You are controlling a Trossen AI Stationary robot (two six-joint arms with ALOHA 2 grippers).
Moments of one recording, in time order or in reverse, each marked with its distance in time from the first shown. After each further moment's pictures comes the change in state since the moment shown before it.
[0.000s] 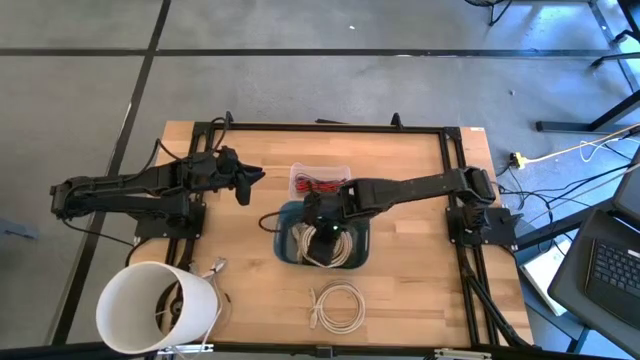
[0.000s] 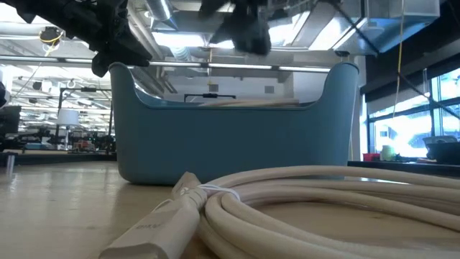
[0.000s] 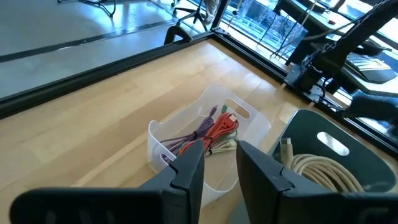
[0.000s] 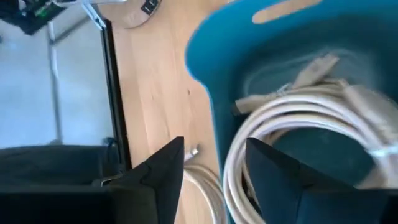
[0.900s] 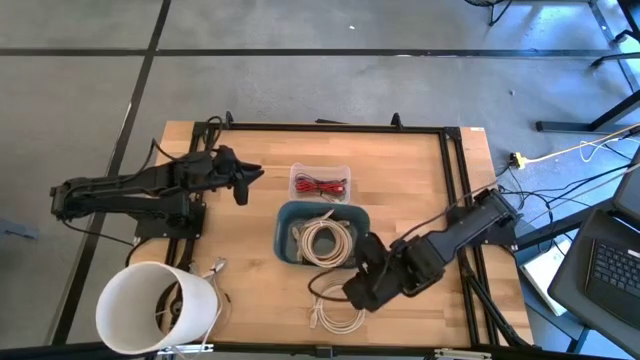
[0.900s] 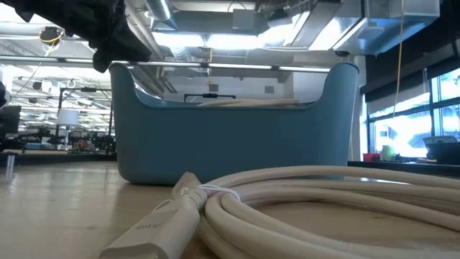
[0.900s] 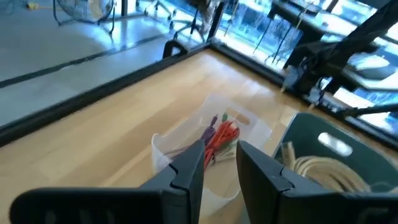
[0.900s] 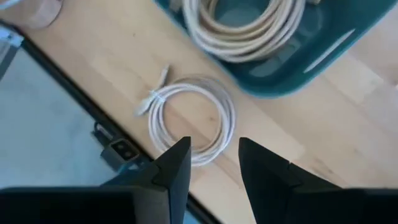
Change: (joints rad) left arm 0.000 -0.024 0.000 0.011 -0.009 0.079; right arm 0.438 -0.032 0.308 -0.668 0.479 0.906
